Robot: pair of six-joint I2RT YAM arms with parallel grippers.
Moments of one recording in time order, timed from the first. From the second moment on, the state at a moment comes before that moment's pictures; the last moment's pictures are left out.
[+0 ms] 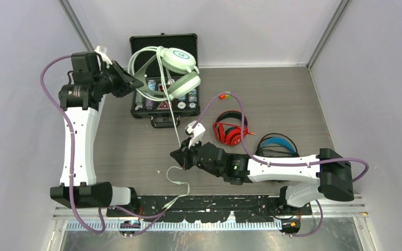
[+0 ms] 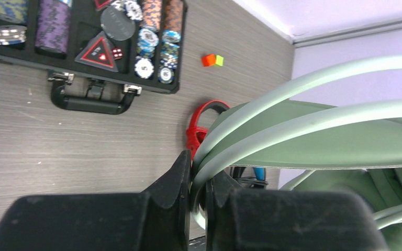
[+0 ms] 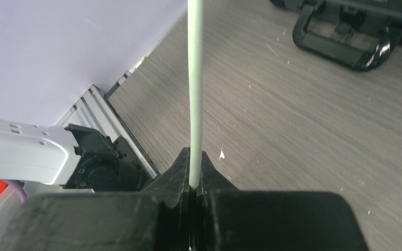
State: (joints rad) left arm 0.05 1.35 1.75 -0.99 0.40 -0.64; right arm 1.33 1.40 0.92 0.22 0.34 0.56
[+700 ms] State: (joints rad) left arm 0.05 1.22 1.71 -0.77 0.57 -0.79; right arm 1.22 1.42 0.71 0.48 0.28 0.40
